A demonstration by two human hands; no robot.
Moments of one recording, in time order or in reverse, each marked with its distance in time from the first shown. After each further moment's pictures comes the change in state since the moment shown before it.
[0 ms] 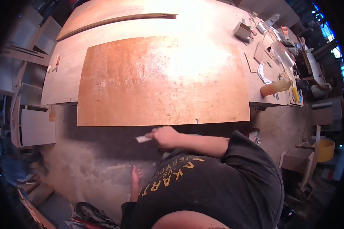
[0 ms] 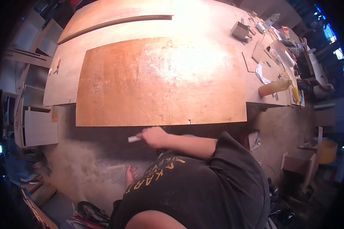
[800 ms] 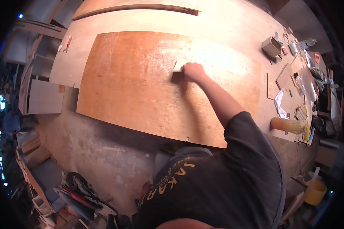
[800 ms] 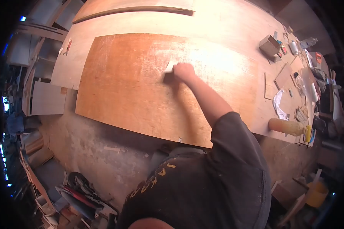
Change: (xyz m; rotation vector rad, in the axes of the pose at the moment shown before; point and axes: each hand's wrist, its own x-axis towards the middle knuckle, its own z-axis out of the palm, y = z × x) left_hand -0.111 -0.171 0.133 -0.014 0.159 -0.216; right_hand 0.125 0.310 -0.213 -0.486 0.128 0.324
